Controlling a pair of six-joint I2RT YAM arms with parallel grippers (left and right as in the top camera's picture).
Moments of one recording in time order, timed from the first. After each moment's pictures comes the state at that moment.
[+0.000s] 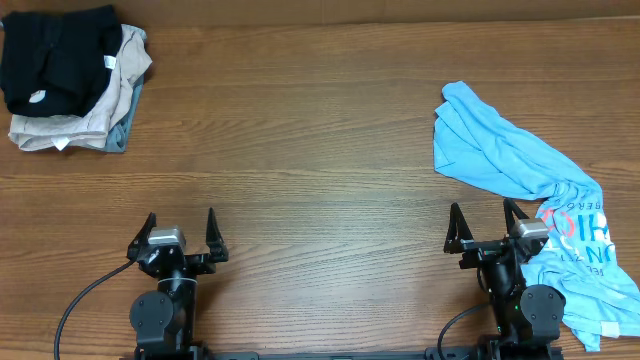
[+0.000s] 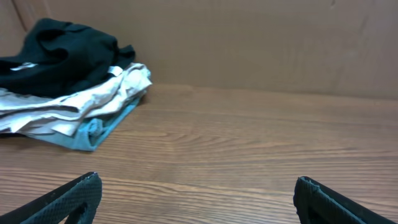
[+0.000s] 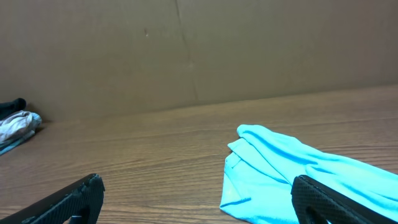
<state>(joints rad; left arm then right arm) 0.08 0.02 0.01 -0.08 0.01 -0.07 -0.01 0.01 0.02 -0.02 -0.14 0.17</state>
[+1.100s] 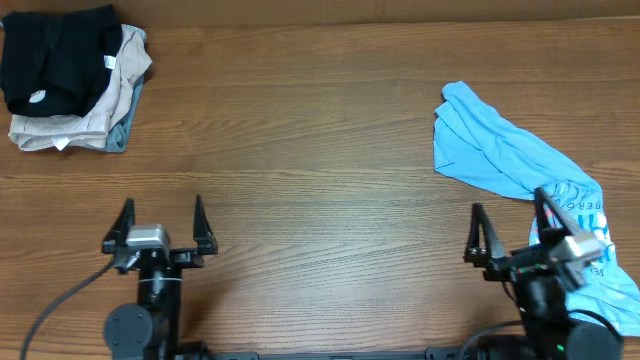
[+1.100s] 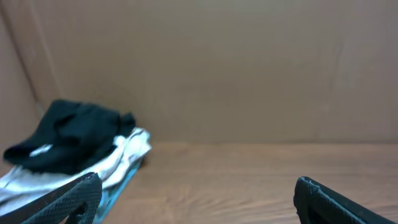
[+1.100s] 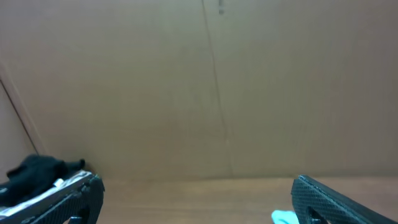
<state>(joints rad) 0.08 0.14 0.28 -0.07 0.05 -0.02 -0.01 0.08 0.43 -0.13 -0.23 0.23</state>
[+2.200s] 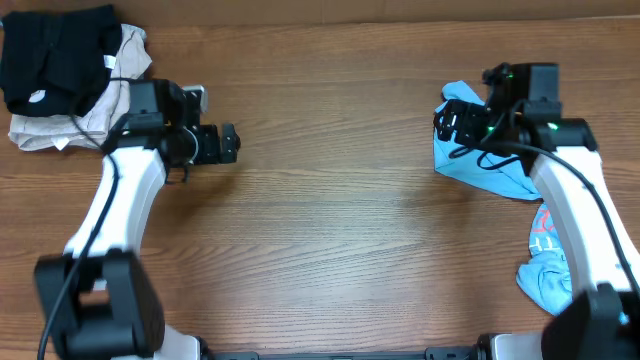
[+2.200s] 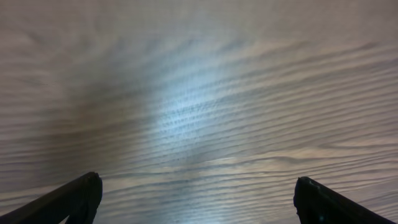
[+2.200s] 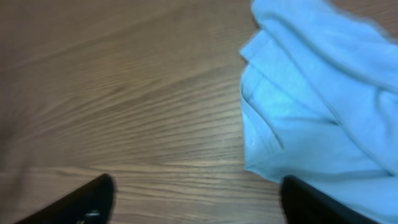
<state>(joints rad) 0.08 1.73 1.20 -0.59 0.30 0.01 -0.01 1.60 1.28 -0.71 -0.26 0.25</state>
